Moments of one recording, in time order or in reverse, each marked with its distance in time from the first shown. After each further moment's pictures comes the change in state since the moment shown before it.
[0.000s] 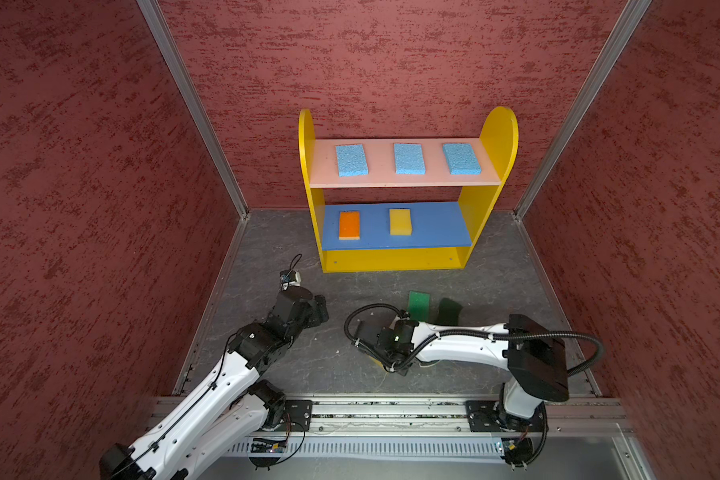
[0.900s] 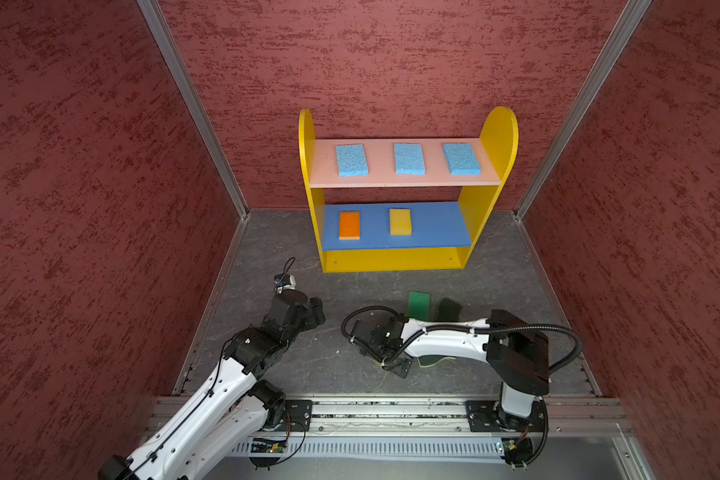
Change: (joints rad) left arm 0.036 -0.052 -0.033 -0.015 0.023 -0.025; right arm -0.040 0.077 0.021 -0.056 -0.086 0.012
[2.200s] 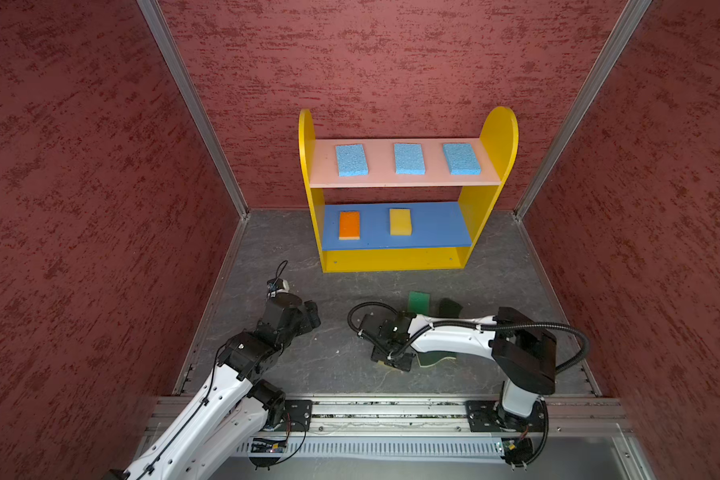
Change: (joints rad) left arm 0.037 -0.052 0.008 -0.085 0.028 -0.042; right arm -0.051 -0.038 -0.056 -0.009 -0.072 -0.299
